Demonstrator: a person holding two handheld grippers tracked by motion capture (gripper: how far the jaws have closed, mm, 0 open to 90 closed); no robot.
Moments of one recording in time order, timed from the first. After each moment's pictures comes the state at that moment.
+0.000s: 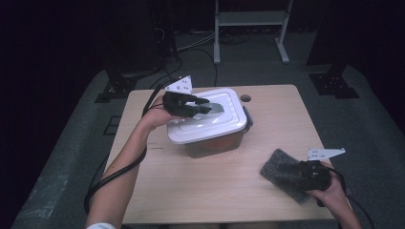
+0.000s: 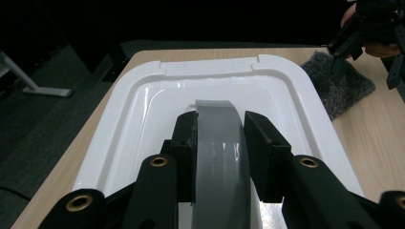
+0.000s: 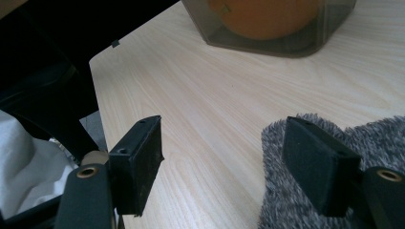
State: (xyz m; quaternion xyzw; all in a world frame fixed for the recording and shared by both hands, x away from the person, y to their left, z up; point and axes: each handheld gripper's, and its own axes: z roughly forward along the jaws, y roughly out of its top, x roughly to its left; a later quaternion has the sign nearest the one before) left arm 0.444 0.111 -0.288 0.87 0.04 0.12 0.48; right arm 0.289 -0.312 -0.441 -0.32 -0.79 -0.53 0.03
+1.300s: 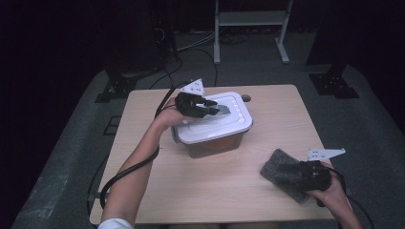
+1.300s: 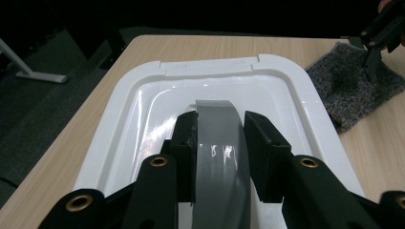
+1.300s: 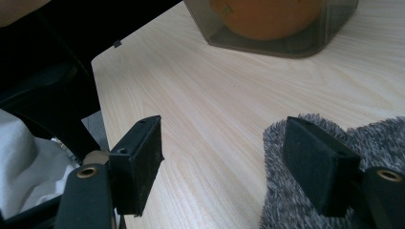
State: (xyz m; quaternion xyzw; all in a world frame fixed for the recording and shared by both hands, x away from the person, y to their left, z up) left arm 0.467 0.086 -0.319 0.88 0.07 0.12 0.46; right arm 0.289 -0.312 -0.441 -0.32 -0.79 -0.53 0.03
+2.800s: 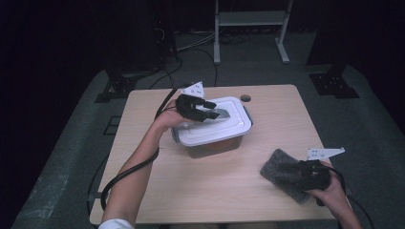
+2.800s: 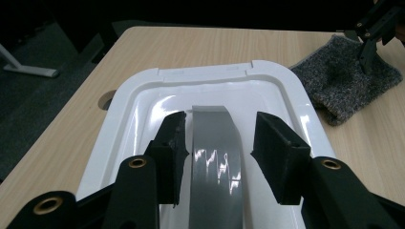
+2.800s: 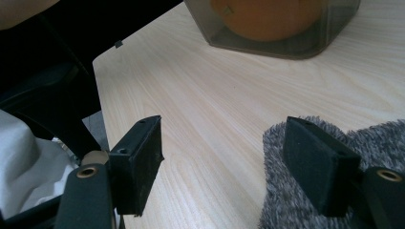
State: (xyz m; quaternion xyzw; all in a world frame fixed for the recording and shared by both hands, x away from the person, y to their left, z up) left arm 0.469 0.087 -0.327 0.88 0.07 0.10 0.46; right arm 0.291 -0.311 -0.441 -0.32 -0.79 -0.53 0.03
